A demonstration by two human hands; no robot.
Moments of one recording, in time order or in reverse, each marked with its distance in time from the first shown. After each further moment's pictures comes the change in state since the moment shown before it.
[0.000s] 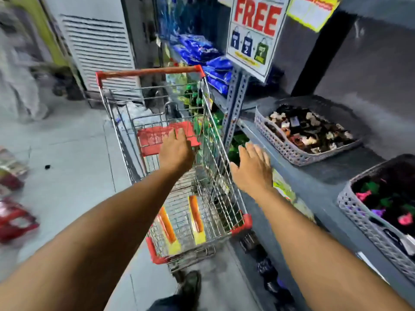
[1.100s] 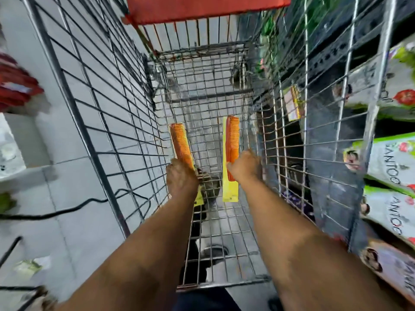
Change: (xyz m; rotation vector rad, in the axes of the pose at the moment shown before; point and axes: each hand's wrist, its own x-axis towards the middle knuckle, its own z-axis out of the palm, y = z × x) left_hand -0.084 -0.156 0.289 -0.022 -0.512 -1.042; right_hand 0.033 -0.020 0.365 0.126 -0.826 0.457
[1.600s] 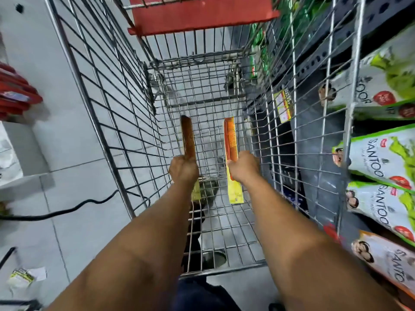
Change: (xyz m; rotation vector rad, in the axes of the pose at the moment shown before) left_hand 0.002 0.015 -0.015 -0.390 -0.125 -0.073; right_hand -0.011 0.003 -0.011 0.131 -0.049 0.033
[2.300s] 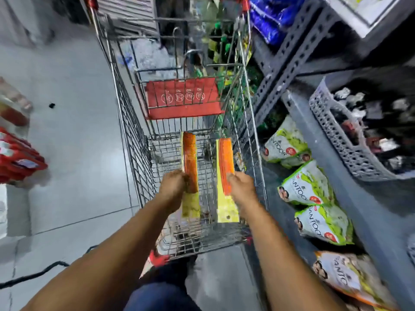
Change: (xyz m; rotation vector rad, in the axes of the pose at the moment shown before) left_hand -0.154 0.057 -0.114 -0.491 -0.366 0.344; right_hand -0.179 -0.005 -0.123 0.692 0.140 -0.312
